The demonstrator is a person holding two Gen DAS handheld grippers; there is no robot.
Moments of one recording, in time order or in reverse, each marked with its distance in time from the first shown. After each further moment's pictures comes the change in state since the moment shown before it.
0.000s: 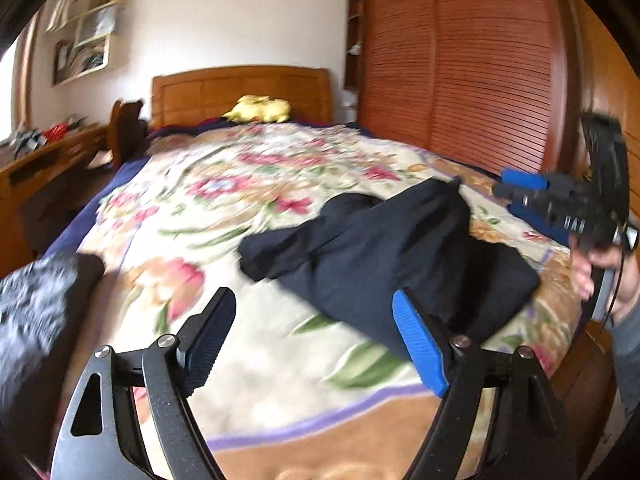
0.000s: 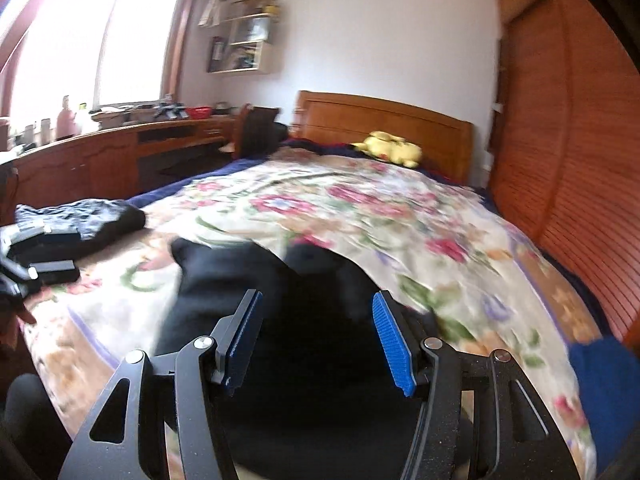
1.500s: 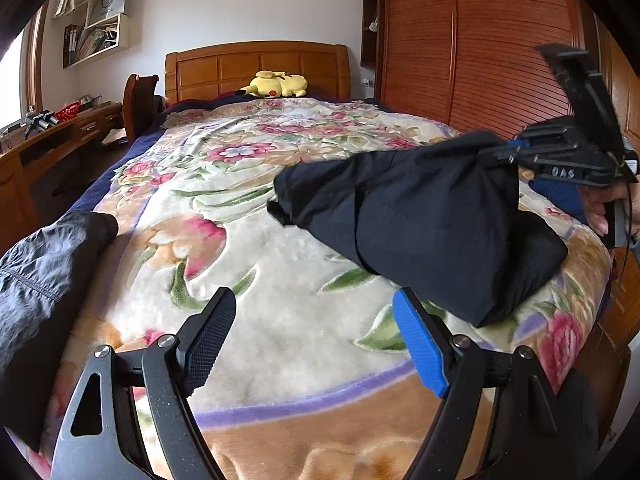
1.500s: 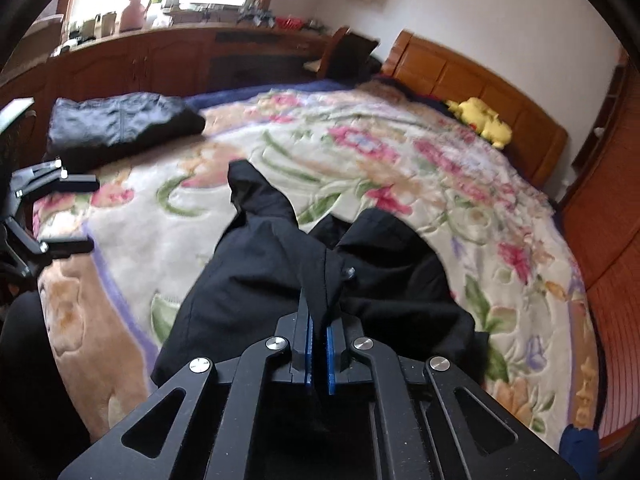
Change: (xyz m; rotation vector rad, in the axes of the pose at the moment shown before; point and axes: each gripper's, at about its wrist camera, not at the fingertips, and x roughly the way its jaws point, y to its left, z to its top) left arm 0.017 0.014 -0.034 -0.006 0.069 0.042; right arm 0.060 0.015 0.052 -0.271 0.232 0.125
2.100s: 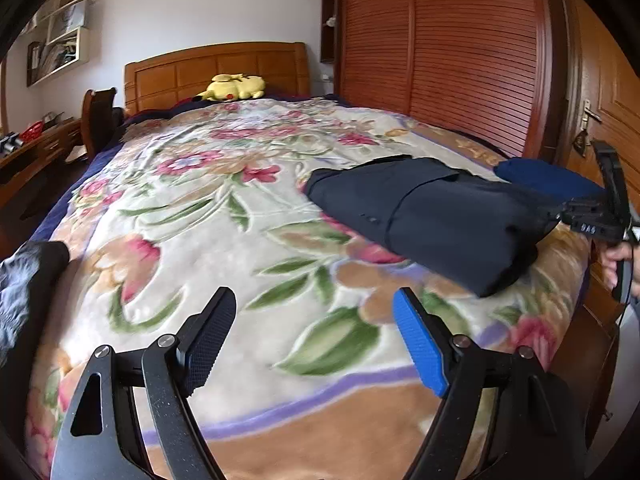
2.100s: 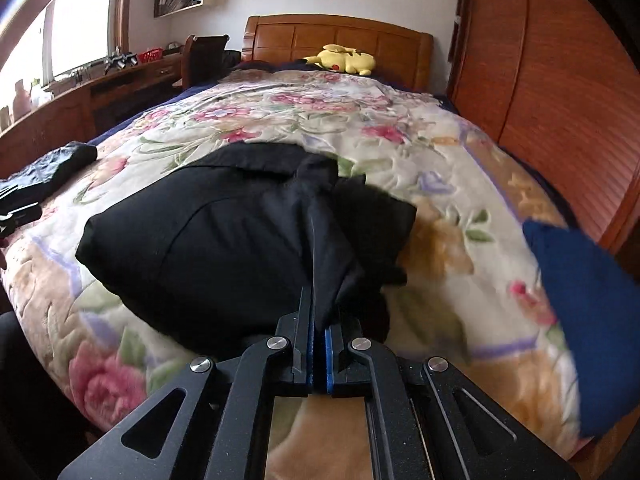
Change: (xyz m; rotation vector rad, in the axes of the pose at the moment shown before) left arm 0.014 -0.063 0.017 0.083 0.008 -0.105; right arm -0.081 -0.061 -0.207 0.446 0.066 -0.194
